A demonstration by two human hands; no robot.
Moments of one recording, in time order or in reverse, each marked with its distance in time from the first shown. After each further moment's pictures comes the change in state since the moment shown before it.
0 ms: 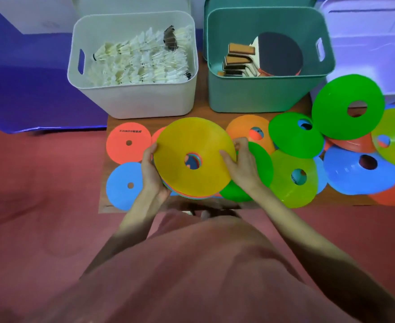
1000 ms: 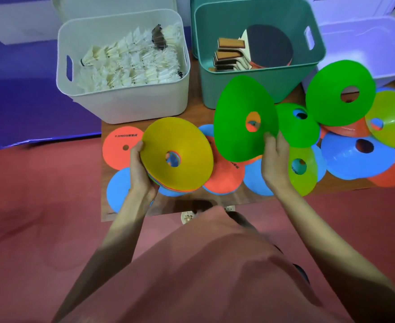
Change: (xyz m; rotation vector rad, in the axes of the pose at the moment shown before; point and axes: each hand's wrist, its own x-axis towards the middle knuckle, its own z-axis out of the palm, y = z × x) left_hand 0.014 0.019 -0.025 0.070 -0.012 0.069; right_hand -0.018 -0.015 -0.041 0.423 0.363 0.003
